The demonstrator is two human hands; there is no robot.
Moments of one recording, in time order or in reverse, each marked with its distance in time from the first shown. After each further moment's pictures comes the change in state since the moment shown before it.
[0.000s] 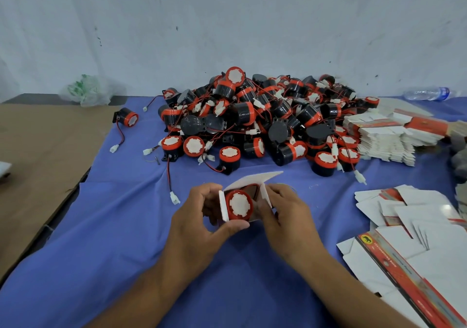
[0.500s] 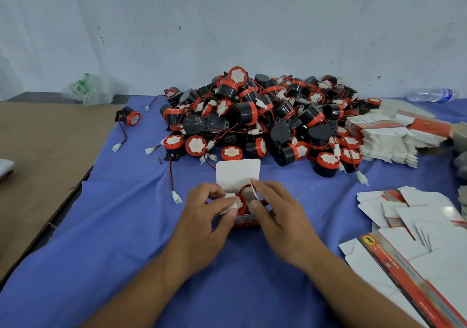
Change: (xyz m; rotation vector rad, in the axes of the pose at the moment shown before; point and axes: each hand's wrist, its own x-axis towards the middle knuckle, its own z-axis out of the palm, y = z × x) left_hand 0.004 -0.017 0.001 0.289 -0.176 0.066; right_hand 0.003 0.006 0.005 0.153 -0.070 -0.069
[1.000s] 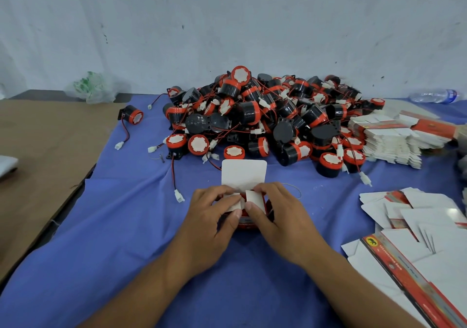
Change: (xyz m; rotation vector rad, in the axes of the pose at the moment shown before) left_hand 0.001 0.004 -0.001 0.026 -0.060 0.024; right_hand 0.003 -0.003 0.000 -0.132 -0.040 0.041
